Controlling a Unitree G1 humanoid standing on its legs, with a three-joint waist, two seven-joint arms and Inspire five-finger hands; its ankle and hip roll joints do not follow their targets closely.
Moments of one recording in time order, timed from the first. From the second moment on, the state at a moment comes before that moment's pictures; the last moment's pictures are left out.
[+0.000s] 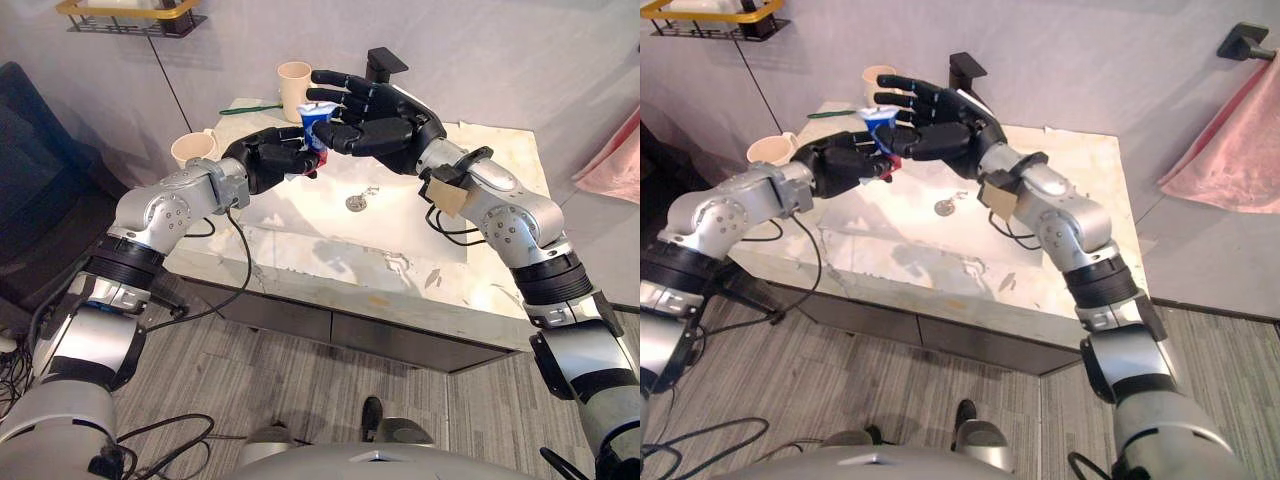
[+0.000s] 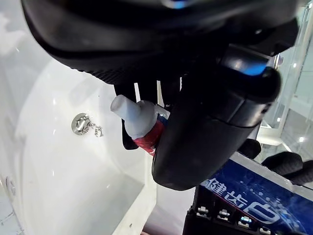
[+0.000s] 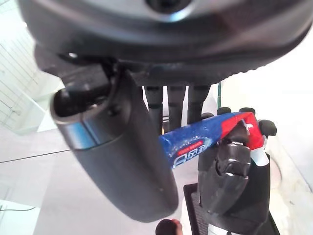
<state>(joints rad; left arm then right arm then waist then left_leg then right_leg) -0.82 0.68 -0.33 0.30 -1.05 0.54 -0.12 -0.80 -0.56 0.26 0.07 0.87 0.39 0.18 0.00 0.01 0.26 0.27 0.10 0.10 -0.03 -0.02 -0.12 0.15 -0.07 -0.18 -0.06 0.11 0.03</state>
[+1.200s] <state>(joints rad) -0.81 0.85 -0.19 0.24 -0.88 0.37 -0.16 -0.71 -0.59 0.26 0.08 0.87 0.40 0.18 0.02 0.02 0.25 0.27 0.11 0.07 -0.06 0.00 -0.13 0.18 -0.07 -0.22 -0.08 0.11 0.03</state>
